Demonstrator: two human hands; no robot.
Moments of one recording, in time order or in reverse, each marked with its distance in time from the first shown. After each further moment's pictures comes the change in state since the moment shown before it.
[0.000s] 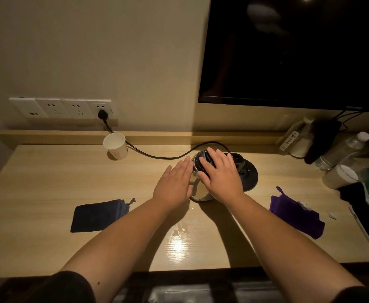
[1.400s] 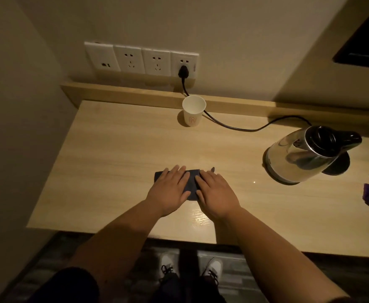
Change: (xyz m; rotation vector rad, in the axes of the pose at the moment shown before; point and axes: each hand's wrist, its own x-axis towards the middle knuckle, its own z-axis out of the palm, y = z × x) left_hand -0.162 -0.245 0.078 0.062 -0.214 0.009; right_hand -0.014 -0.254 0.146 0.045 -0.392 -0.186
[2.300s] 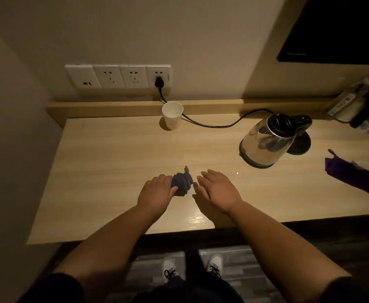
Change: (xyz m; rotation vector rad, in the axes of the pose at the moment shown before) left_hand -0.030 0.013 -0.024 -0.151 0.129 -0.103; right_hand -0.050 0.008 -0.025 0.063 0.032 0.118
